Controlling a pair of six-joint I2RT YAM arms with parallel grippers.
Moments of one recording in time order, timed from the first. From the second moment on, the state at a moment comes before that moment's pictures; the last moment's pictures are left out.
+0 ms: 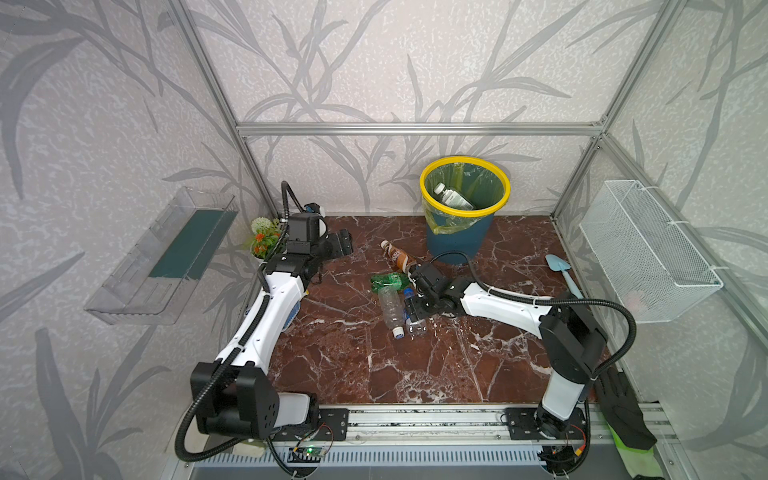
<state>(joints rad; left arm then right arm) -0.08 1.34 1.21 -0.45 0.09 -0.32 0.83 1.81 1.24 -0.50 0.04 0.39</state>
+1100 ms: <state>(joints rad) -0.08 1.43 1.19 -0.42 0.13 -0.34 0.78 1.81 1.22 -0.52 0.10 0.25</state>
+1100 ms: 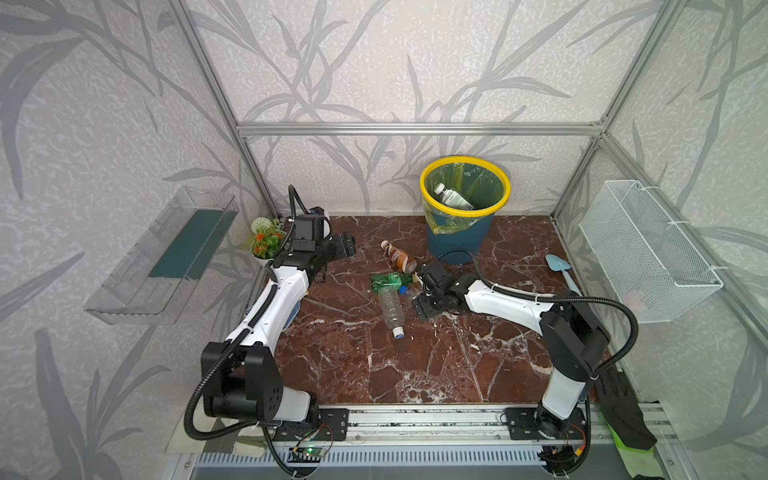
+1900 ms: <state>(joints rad) -0.08 1.41 1.19 -0.42 0.15 -0.36 0.78 1.94 1.30 -0.48 0.13 -0.10</state>
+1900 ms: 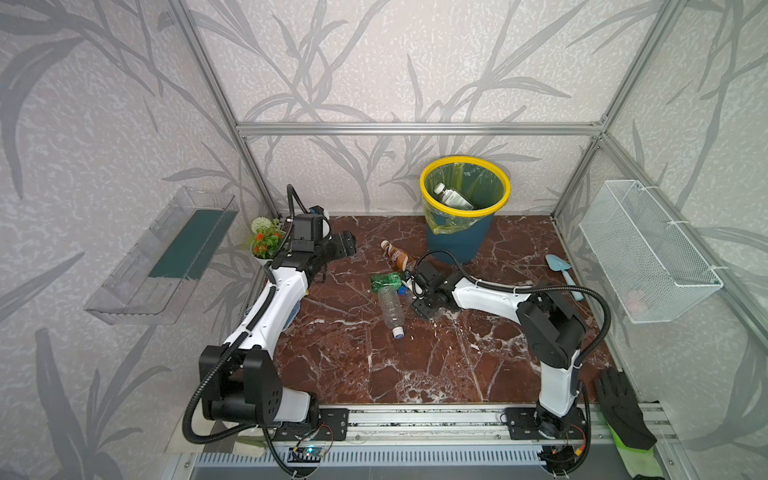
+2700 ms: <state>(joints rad) -0.10 1.40 1.19 -0.41 0.17 -0.36 0.77 1.30 0.97 -0.28 0.26 -0.01</state>
